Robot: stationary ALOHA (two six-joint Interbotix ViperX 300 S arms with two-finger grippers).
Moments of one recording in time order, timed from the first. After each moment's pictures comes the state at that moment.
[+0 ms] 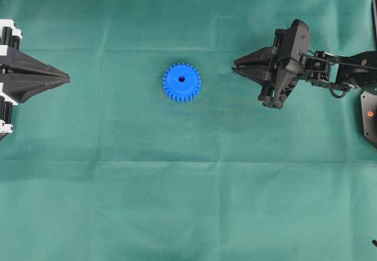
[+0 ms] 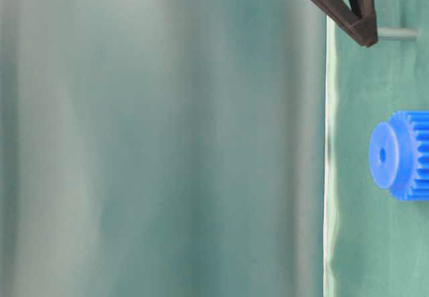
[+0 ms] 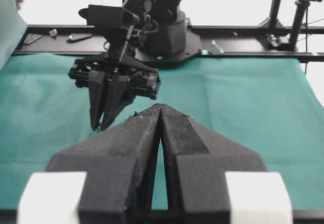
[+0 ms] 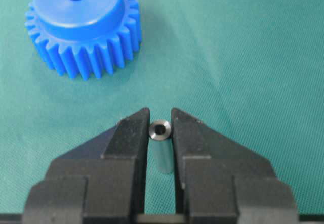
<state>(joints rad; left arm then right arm) 0.00 -0.96 1.17 0.01 -0.21 0.00 -0.24 0.08 1.12 0.05 -0.76 -0.01</state>
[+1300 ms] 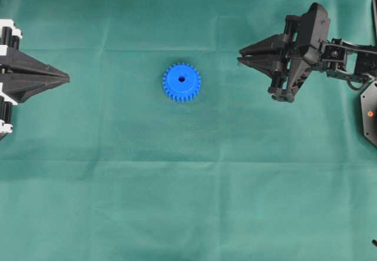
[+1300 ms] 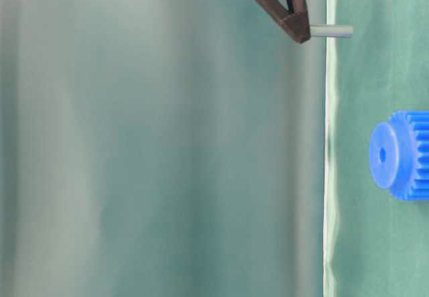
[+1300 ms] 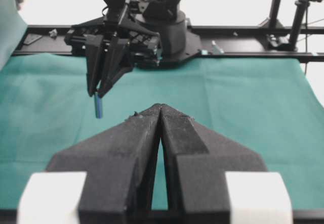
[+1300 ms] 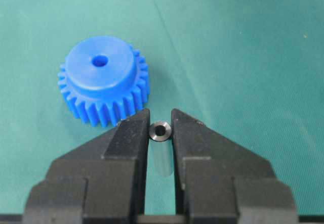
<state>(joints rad) 0.00 -0.96 1.17 0.01 -0.21 0.00 -0.24 -0.21 1.10 0.05 -0.50 -0.02</state>
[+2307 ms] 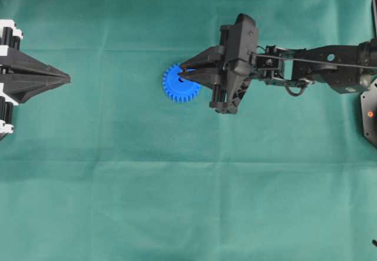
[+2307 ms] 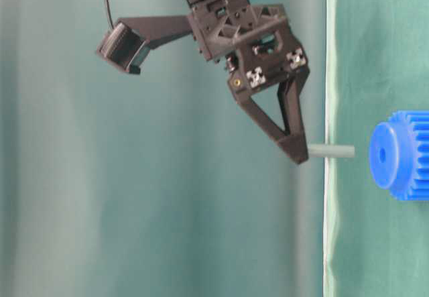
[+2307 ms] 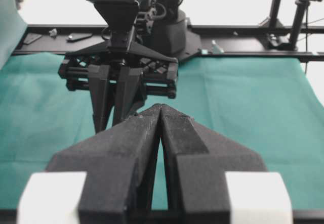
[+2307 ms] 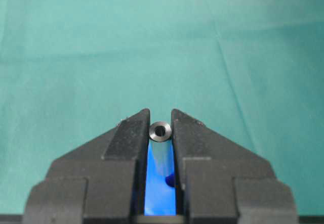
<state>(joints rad) 0.00 -0.96 1.17 0.01 -0.21 0.00 -0.11 0.06 0.74 0.05 -0.43 -0.02</state>
